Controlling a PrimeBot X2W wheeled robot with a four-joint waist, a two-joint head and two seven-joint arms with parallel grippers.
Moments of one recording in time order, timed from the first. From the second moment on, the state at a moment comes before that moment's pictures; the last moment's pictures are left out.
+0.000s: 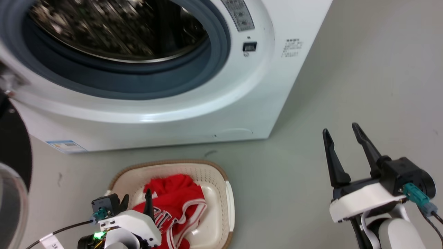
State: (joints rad) left arm -0.33 0.07 0.00 0.92 -0.33 -0.05 -0.26; right arm -0.13 -0.05 0.07 0.01 0.07 0.13 -0.11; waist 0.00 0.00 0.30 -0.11
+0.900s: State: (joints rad) left arm -0.06 0.08 0.00 0.15 -0.09 0.01 -0.26; right arm 0.04 -0.05 0.01 -0.08 0.06 0.13 -0.04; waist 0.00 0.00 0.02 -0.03
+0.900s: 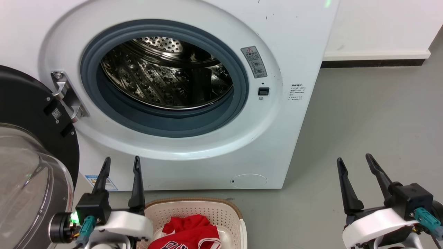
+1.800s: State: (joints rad) left arm -0.01 0.08 -0.03 0.14 -0.12 0.02 -0.24; right arm 0.07 -0.05 0.02 -0.05 0.07 0.13 -0.04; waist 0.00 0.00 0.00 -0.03
